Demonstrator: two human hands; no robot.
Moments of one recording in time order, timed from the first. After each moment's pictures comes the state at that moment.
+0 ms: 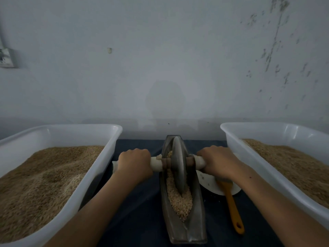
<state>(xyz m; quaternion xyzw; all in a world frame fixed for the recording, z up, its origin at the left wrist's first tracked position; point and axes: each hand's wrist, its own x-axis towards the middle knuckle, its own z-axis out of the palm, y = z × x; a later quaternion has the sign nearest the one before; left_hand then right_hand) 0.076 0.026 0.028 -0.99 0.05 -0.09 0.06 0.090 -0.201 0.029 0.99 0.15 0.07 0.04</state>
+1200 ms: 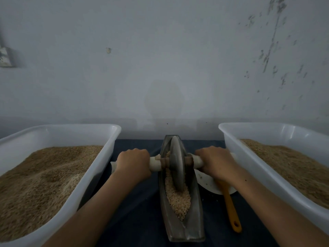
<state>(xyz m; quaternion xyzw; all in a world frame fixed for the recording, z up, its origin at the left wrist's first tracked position) 0.075 0.027 0.028 -0.99 0.06 -0.10 0.07 0.092 -0.202 0.021 0.98 0.14 0.12 0.02</state>
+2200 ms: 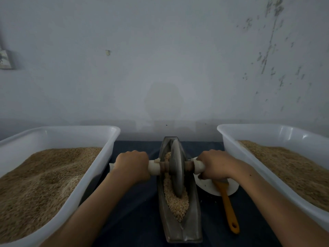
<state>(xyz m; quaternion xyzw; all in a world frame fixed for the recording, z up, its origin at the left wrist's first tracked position) 0.079 0.030 0.029 -0.99 0.08 -0.08 0.08 0.091 -0.207 0.034 0.99 0.16 -0.02 0.02</state>
